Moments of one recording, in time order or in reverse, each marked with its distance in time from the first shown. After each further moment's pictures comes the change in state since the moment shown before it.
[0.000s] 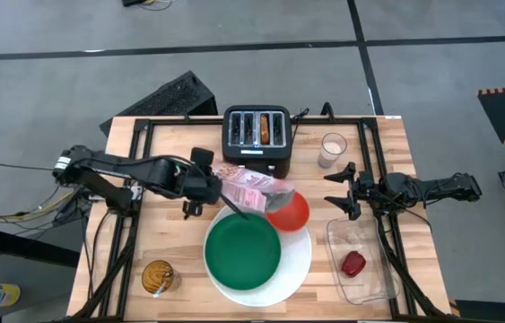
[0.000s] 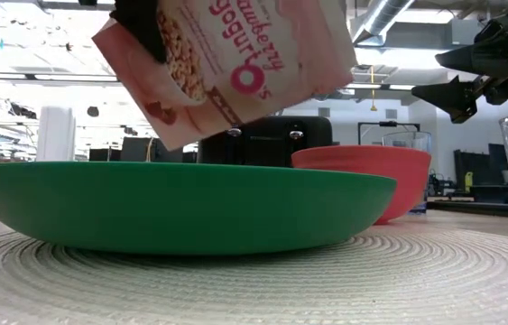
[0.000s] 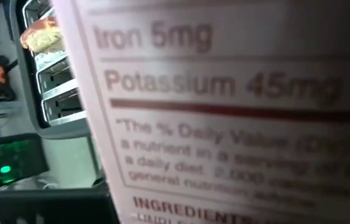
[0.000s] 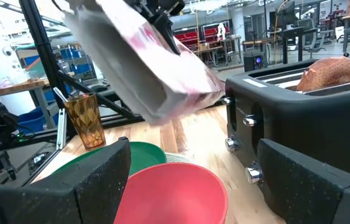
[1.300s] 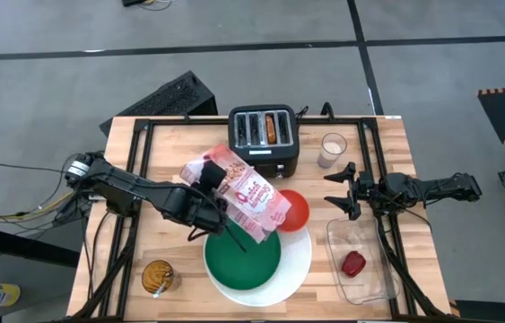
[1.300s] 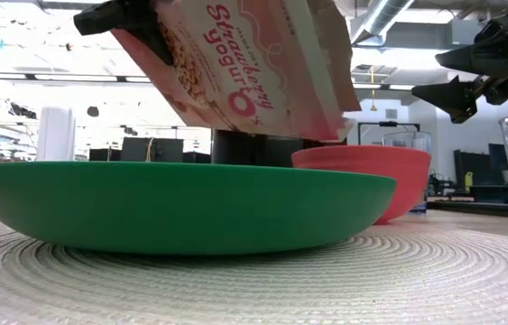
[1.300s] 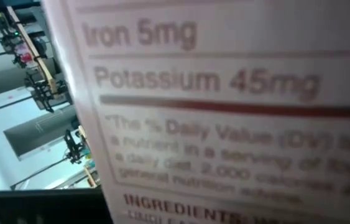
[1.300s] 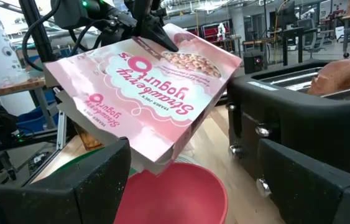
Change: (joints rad) left arm -0.138 0.136 0.006 -0.062 -0.392 0.206; right arm 0.000 0.000 0.000 0.000 0.000 0.000
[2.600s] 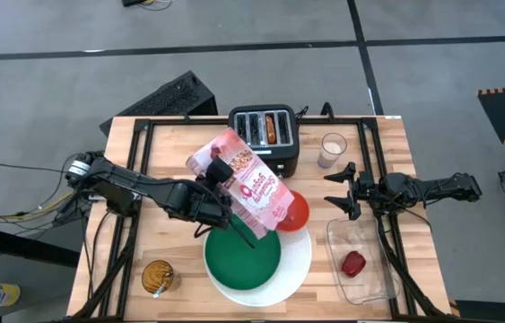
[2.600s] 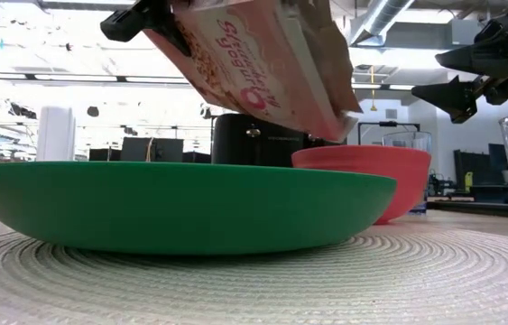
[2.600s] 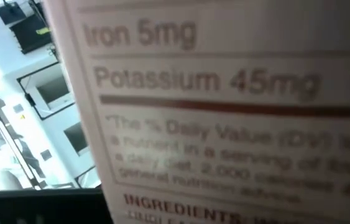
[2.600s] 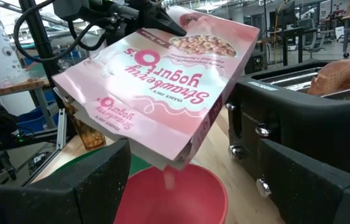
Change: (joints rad) left arm 0.028 0.000 -0.001 0.118 -0.156 0.270; right arm 0.000 0.000 0.000 0.000 0.000 0.000
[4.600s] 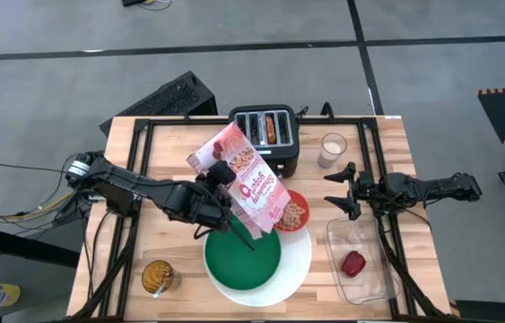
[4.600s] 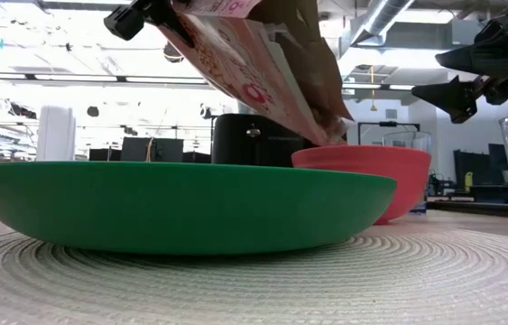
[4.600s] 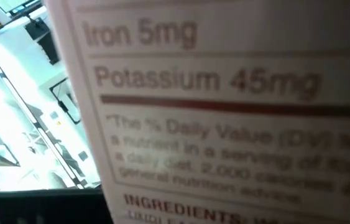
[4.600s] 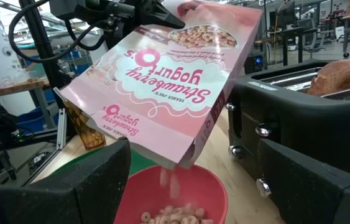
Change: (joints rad) left arm -0.017 0.000 0.000 0.028 -0.088 0.148; right arm 0.000 0.000 0.000 0.000 0.000 0.000
